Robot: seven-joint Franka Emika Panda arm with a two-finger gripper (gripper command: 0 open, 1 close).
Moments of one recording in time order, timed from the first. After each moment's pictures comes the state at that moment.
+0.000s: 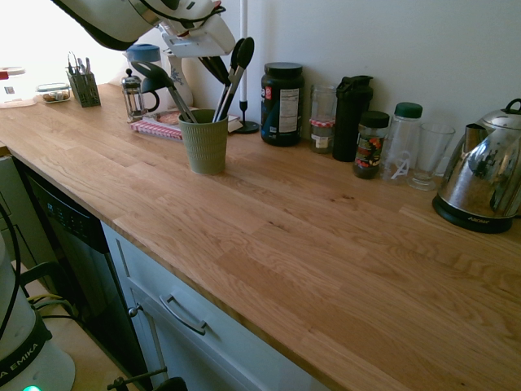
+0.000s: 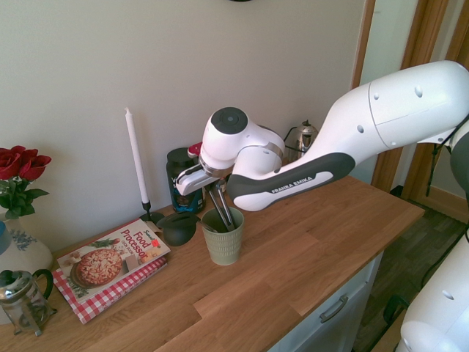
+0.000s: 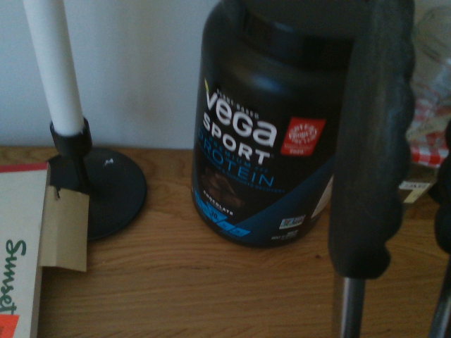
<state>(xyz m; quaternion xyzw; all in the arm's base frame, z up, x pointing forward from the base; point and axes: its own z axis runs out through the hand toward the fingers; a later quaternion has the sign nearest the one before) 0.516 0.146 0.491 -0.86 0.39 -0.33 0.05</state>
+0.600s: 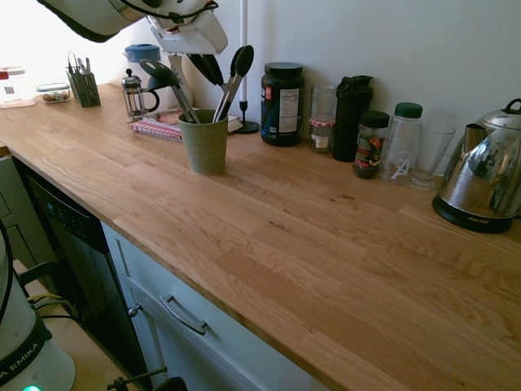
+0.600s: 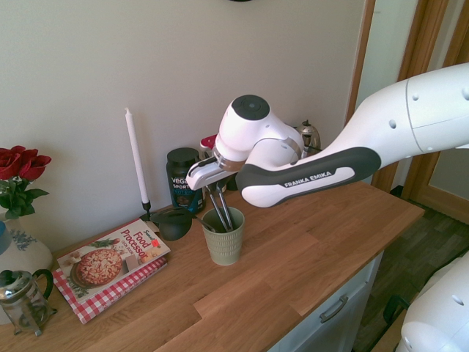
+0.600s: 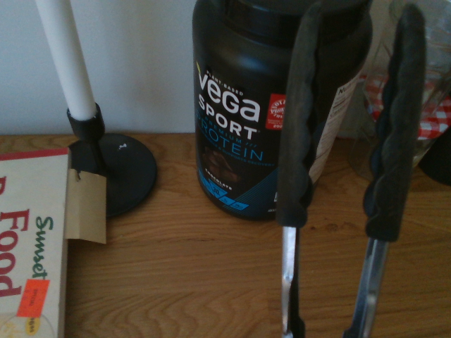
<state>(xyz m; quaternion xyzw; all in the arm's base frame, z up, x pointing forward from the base) 0.478 0.130 0.528 -0.86 0.40 -0.31 0.08</state>
